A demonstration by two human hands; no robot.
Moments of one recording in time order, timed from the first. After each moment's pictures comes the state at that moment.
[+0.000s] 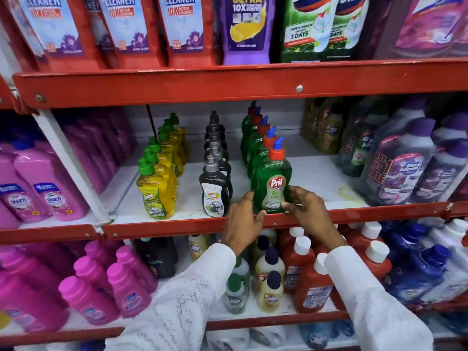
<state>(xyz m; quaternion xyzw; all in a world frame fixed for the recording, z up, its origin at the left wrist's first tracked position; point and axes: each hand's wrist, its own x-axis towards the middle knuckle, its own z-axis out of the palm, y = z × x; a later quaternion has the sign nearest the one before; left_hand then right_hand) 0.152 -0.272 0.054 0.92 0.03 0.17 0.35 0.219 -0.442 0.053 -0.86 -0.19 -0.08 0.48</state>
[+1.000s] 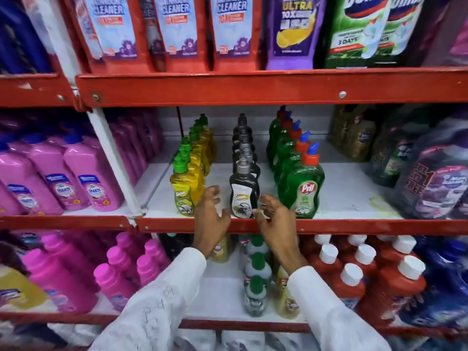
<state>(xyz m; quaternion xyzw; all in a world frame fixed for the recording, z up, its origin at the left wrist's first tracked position) 0.108 -0.167 0.058 0.84 0.14 0.30 0.43 0.159 -0.318 0.043 -0.82 -0.21 -0.14 0.52</state>
